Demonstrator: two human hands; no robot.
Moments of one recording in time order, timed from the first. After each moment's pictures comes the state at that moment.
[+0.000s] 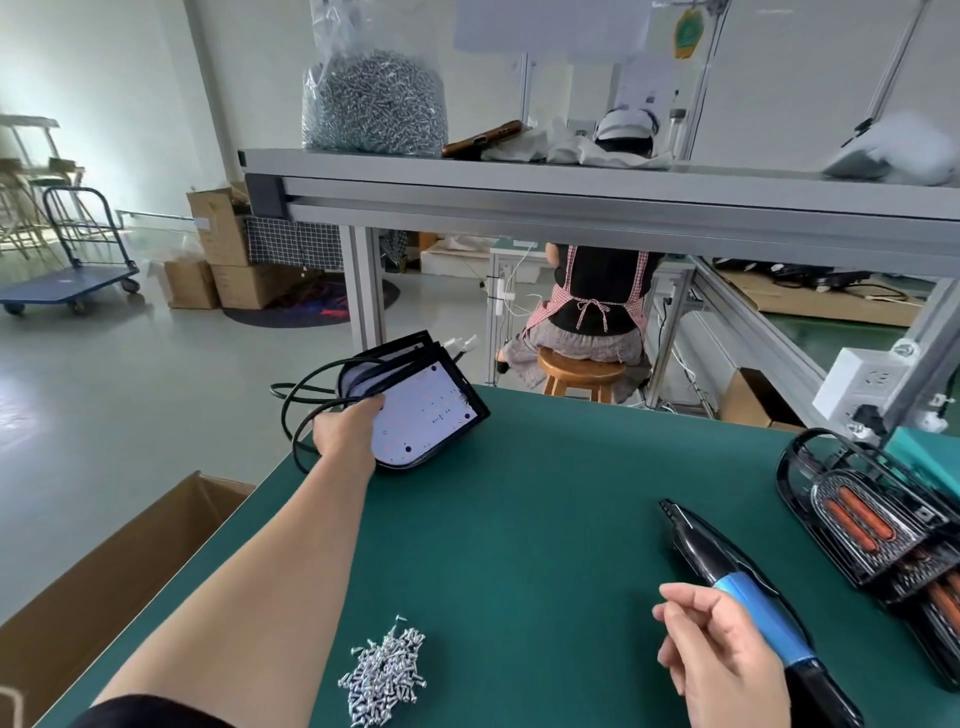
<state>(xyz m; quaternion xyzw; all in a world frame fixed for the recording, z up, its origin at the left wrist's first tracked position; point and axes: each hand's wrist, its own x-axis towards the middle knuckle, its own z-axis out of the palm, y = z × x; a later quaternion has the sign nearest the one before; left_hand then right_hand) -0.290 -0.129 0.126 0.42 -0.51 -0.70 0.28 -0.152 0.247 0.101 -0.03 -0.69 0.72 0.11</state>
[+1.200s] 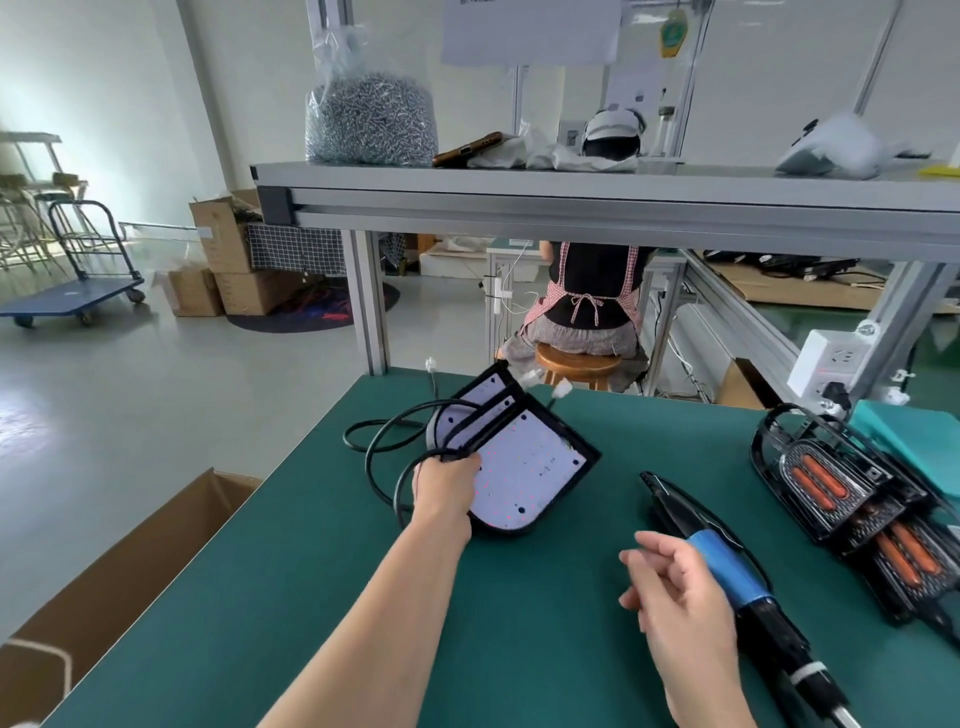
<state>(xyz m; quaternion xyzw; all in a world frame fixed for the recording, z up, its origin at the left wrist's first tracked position) -0.218 0.017 0.121 0.35 -0.60 -0.70 0.15 -0.150 0.248 0.091 -0.03 -0.73 0.68 0.07</state>
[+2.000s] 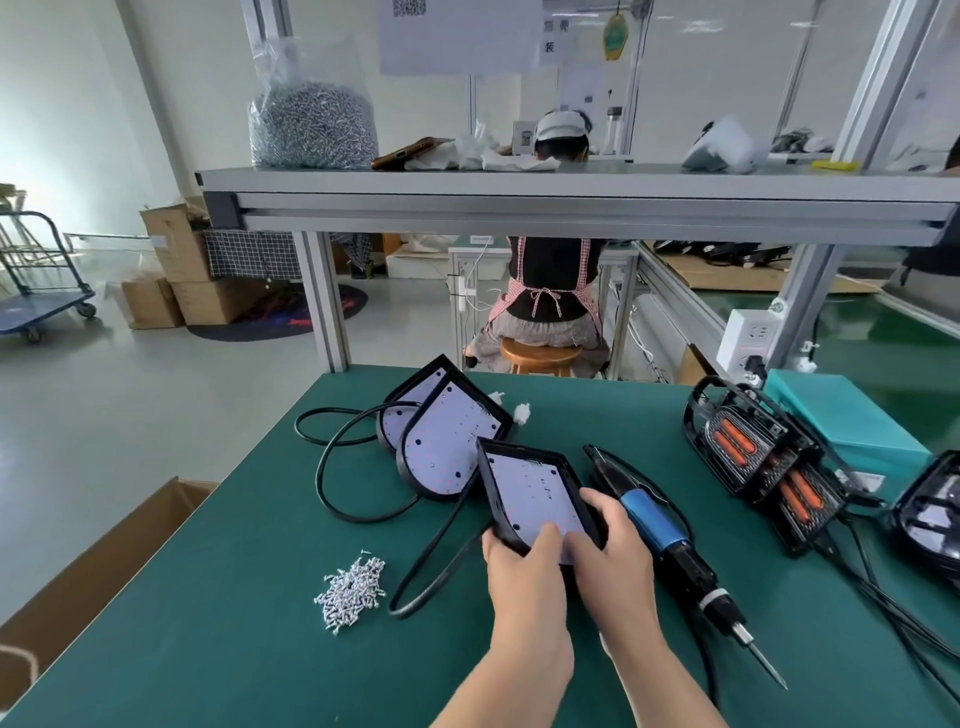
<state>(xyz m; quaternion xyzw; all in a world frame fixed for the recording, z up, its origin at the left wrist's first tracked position) -0.097 0.185 0.139 0.28 -0.47 -0.83 0.10 -0.142 0.252 0.104 -0.03 -0.78 0.62 0.02</state>
